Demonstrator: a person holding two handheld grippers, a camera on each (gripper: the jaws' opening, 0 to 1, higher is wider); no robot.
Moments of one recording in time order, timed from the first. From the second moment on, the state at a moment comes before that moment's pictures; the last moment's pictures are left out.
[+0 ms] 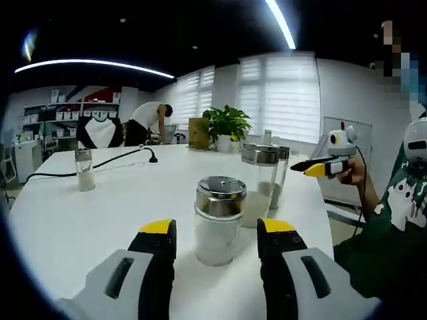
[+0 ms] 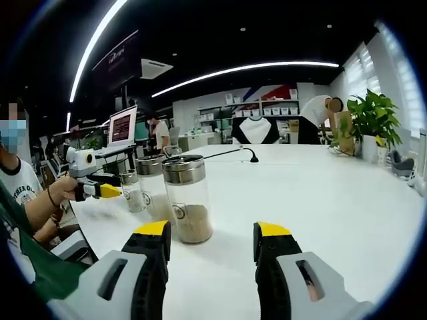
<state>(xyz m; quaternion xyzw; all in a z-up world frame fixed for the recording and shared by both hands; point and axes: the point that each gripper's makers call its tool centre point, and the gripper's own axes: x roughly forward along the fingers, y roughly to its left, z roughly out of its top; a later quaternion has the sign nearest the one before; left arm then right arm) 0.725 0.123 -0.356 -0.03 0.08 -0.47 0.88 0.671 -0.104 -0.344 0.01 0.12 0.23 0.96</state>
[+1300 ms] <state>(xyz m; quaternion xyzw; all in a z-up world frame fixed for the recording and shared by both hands) 0.742 0.120 -0.360 -0.08 0.05 -0.25 0.96 0.667 -0.108 -0.344 0.01 0.12 0.23 0.97</state>
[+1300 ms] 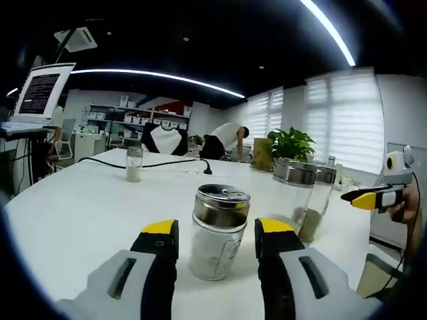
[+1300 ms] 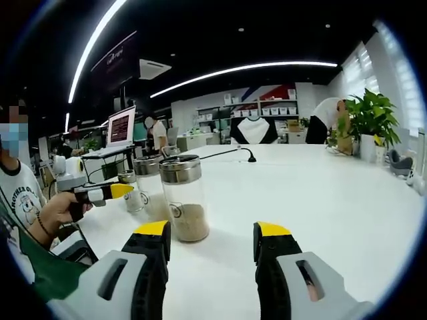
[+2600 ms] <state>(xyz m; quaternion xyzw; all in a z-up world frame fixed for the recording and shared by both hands) 0.740 0.112 -0.364 -0.05 0.06 -0.34 0.94 0.668 -0.109 -0.349 0.01 0.13 0.23 0.96</state>
